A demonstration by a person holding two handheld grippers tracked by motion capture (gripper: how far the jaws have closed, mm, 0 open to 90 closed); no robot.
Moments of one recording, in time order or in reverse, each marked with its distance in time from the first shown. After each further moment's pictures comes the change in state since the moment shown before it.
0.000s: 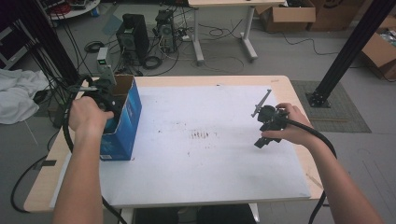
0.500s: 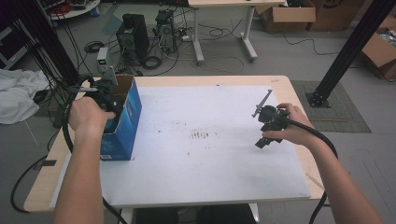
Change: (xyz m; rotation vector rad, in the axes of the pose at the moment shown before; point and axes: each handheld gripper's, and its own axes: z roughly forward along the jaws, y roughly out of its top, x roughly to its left) left arm -0.003 0.000 0.000 0.003 0.013 0.011; right arm 0.000 -0.002 -0.002 0.004 -0.006 0.001
